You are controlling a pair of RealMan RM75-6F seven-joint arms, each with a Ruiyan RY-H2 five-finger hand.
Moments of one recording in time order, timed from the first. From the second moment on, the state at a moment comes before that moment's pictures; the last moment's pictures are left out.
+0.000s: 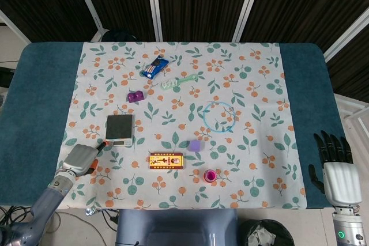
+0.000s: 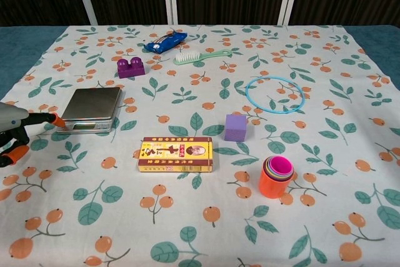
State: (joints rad) left arm -0.54 -1.31 0.03 -1.66 1.04 0.91 0.55; right arm 0.03 -1.18 0.09 -1.74 -1.53 1.59 -0.28
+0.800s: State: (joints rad) left arm -0.55 -1.33 0.05 -1.65 1.01 0.94 0.57; right arm 0.03 -1.18 0.09 -1.73 -1.53 1.59 -0.28
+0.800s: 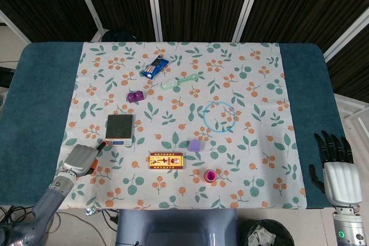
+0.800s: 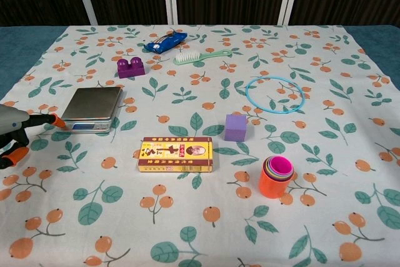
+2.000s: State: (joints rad) left arm -0.61 -1.43 -0.06 -1.92 1.05 1.14 0.84; right arm 0.03 -1.18 0.10 -1.73 -1.52 1.58 -0.28
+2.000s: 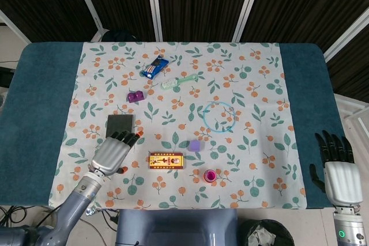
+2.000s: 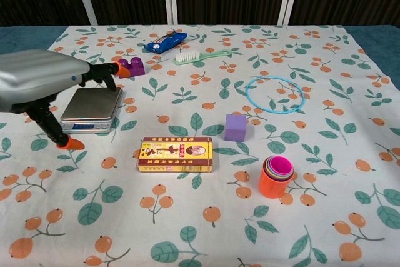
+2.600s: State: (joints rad) left arm -0.76 -1.71 -0.13 -1.88 0.71 1.22 1.08; right arm 0.03 -1.17 0.10 -1.73 -1.52 1.59 -0.27
